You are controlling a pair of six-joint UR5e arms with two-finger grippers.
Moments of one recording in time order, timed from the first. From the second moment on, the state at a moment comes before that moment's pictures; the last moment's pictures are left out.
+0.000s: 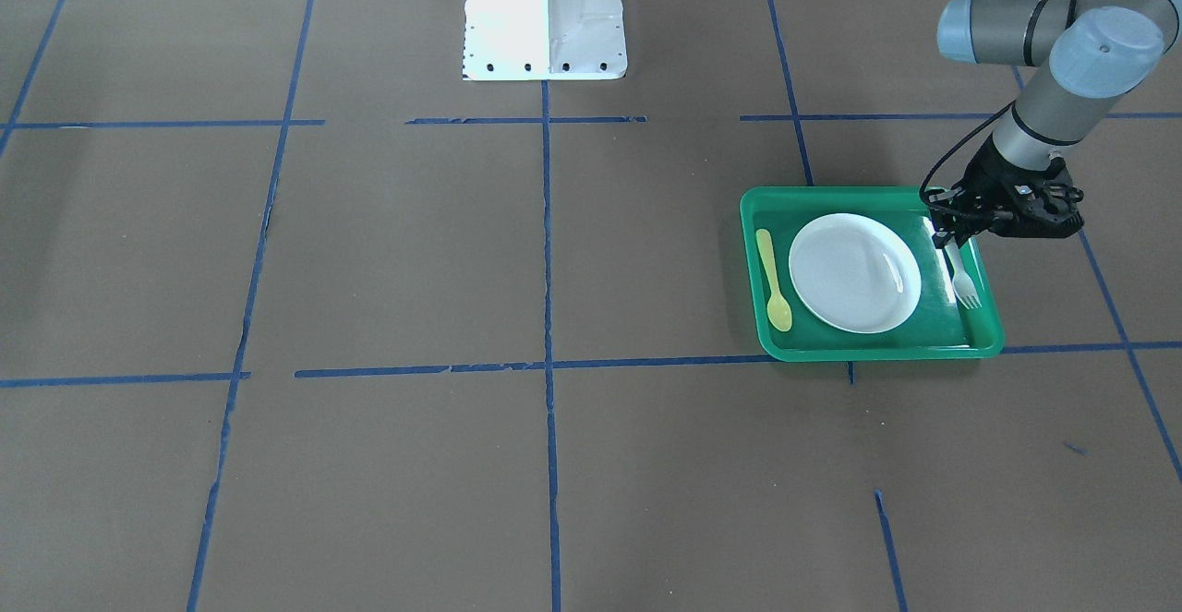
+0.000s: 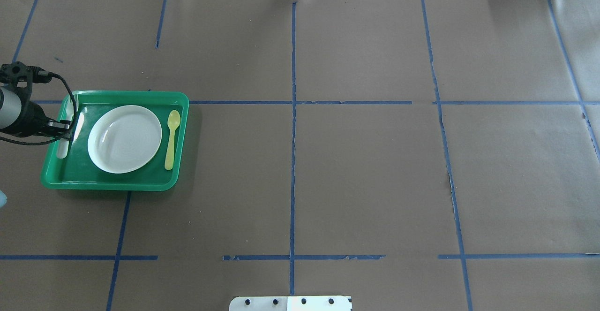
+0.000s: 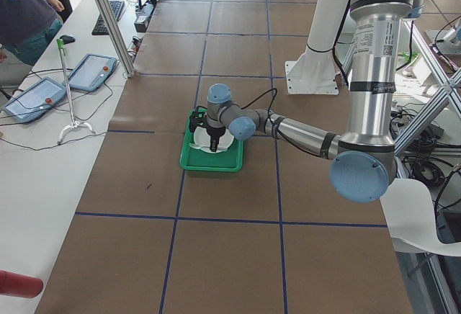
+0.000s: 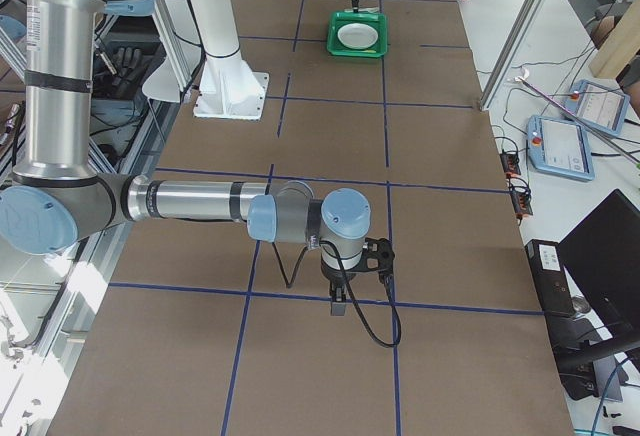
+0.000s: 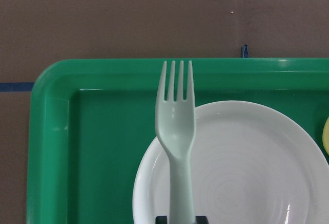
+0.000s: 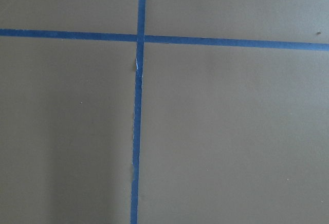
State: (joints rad) left arm -0.92 -1.56 -1.76 -2.04 -2.06 -0.81; right arm 1.60 -1.70 1.72 -1.63 2.29 -0.06
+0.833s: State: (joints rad) left arm -0.91 -1.55 -1.65 -2.17 -2.07 -0.82; right arm 1.60 -1.70 1.72 -1.63 2.29 -0.06
